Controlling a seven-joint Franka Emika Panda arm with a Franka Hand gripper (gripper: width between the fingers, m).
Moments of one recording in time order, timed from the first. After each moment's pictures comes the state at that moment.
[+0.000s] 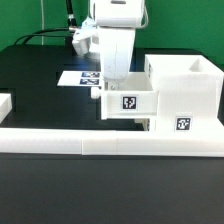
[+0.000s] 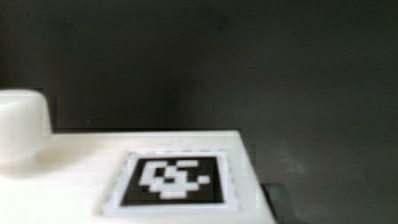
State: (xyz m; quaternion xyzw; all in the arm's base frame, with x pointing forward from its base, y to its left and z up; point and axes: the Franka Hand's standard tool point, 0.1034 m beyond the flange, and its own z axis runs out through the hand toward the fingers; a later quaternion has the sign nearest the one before) arm 0.541 -0.008 0.056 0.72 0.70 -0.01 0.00
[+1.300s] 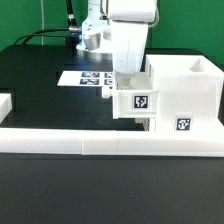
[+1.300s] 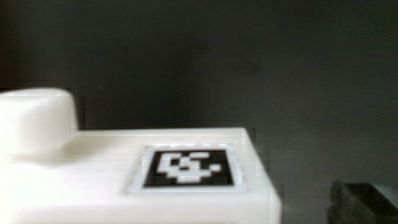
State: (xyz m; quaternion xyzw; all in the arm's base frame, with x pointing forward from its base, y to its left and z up) arm 0.546 0.008 0.065 0.72 0.69 -0.01 0.02
